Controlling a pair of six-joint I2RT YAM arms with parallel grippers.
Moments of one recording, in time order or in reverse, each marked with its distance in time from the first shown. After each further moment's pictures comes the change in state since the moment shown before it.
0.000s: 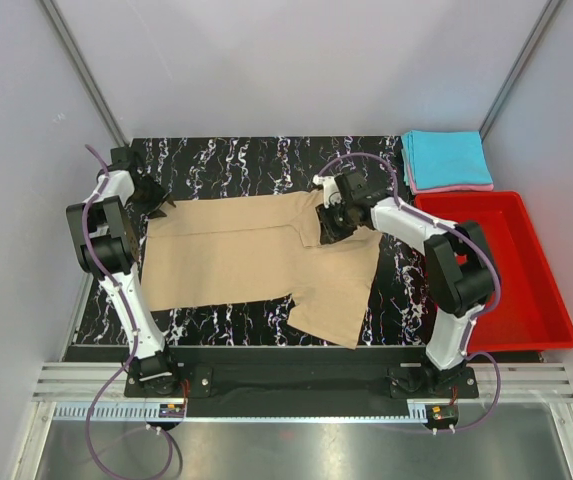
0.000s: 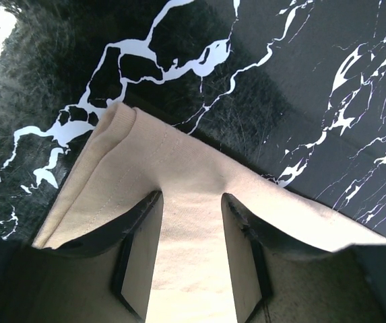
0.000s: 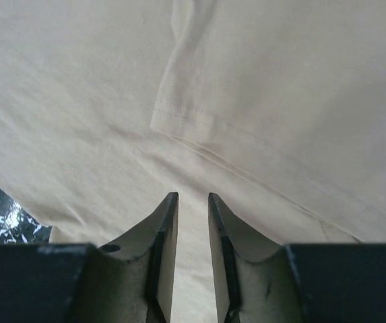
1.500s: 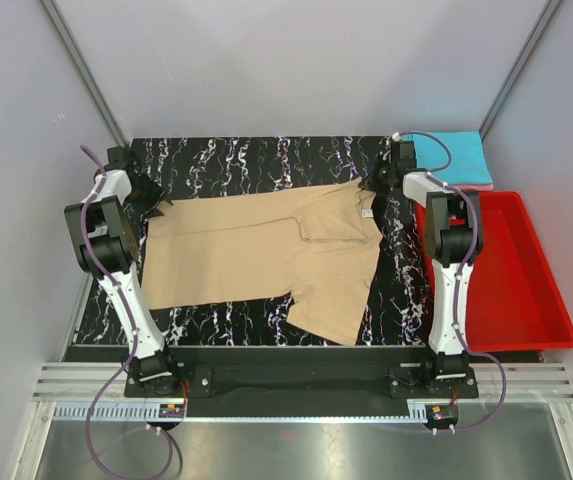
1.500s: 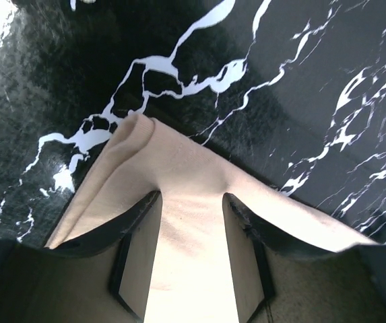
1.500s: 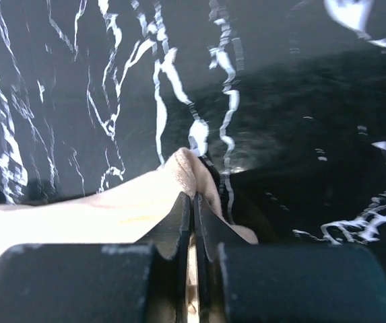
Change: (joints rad) left arm 0.016 0.014 0.026 -0.016 -0.014 -0.031; right arm -0.372 0.485 0.449 0.284 0.045 0.492
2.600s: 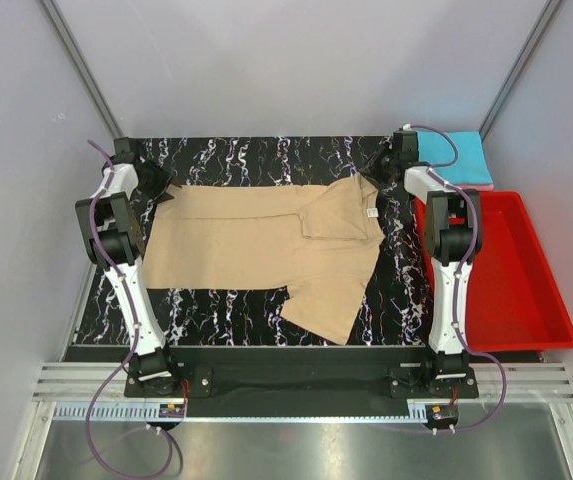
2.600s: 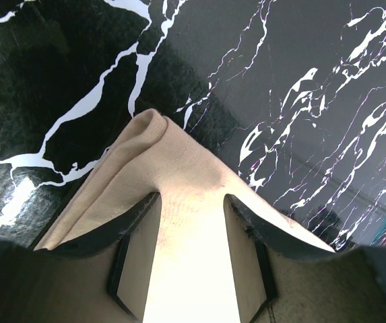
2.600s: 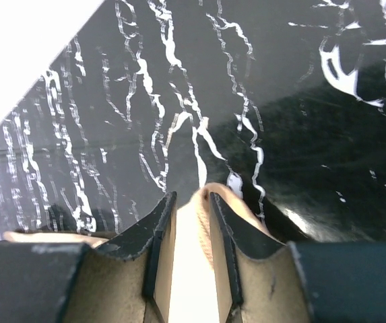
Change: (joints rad) left arm -0.029 0.148 0.194 0.073 0.104 -0.098; right arm -0.023 0.015 0.054 0.097 0.010 0.261
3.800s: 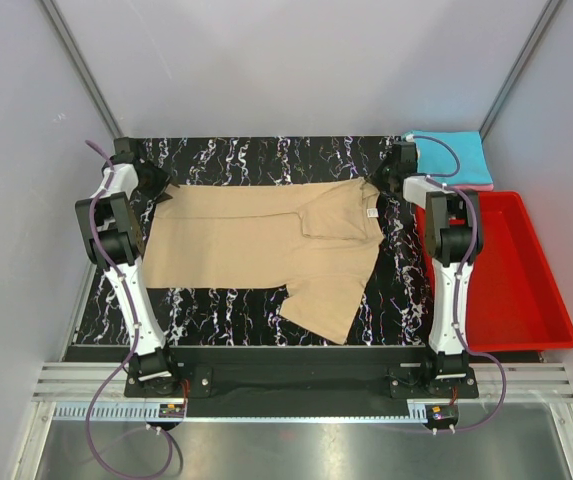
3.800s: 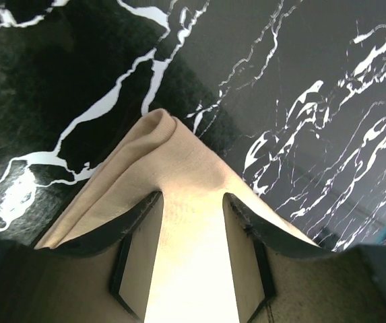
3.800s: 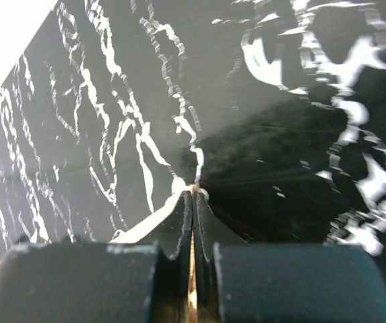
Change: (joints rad) left arm 0.001 -0.001 -0.003 0.000 -0.043 -0.035; right arm 0.000 -0.001 -0.105 0.089 0.111 -0.019
